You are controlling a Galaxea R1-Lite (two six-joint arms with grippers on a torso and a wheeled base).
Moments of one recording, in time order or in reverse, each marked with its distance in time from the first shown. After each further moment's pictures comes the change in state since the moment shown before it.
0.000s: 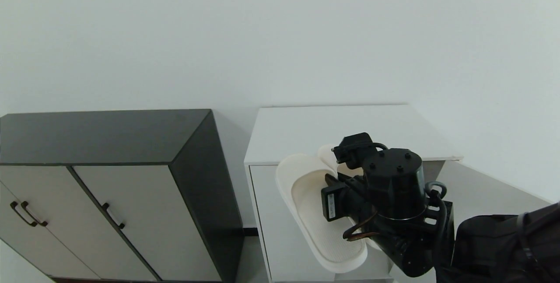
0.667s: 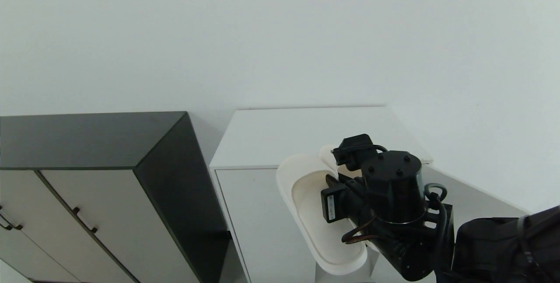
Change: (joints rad) left arm -0.001 0.000 0.000 -0.001 -0.001 0.001; right arm 0.011 0.000 0.005 -0.002 -0.032 -0.002
